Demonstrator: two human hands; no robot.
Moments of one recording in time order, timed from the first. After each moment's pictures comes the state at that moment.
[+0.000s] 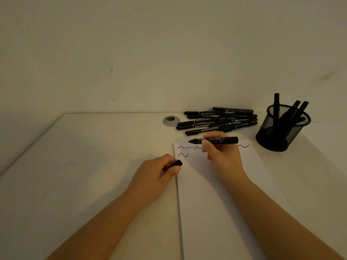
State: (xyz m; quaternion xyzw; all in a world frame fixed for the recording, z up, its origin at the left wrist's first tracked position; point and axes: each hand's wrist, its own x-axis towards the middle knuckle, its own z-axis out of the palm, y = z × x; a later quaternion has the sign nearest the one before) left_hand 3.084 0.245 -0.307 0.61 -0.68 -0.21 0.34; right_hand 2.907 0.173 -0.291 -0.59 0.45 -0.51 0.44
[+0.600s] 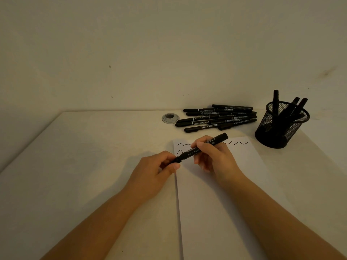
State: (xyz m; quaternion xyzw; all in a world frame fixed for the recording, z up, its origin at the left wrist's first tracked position) left_hand 3.085 0.244 -0.307 0.60 -0.67 -0.24 0.36; right_hand 2.911 0.189 -0.283 -0.55 0.36 -0.43 0.62
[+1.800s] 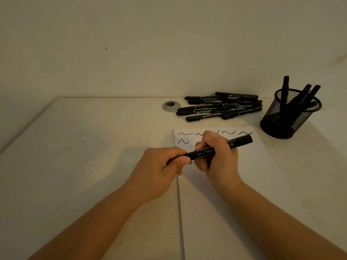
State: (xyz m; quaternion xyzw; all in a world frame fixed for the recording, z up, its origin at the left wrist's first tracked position) left_hand 3.063 0.264 -0.278 0.56 -0.68 -0.27 0.40; right_hand 2.926 0.212 -0.288 -0.48 0.30 -0.53 0.63
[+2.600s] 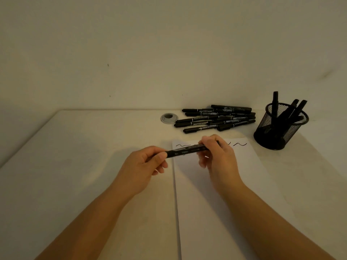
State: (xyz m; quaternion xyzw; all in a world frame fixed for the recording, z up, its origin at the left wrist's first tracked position) left_hand 3.089 0.250 -0.276 0.59 -0.54 -0.38 0.46; right_hand 2.917 0.198 -0.275 -0.49 0.40 -0.51 0.59
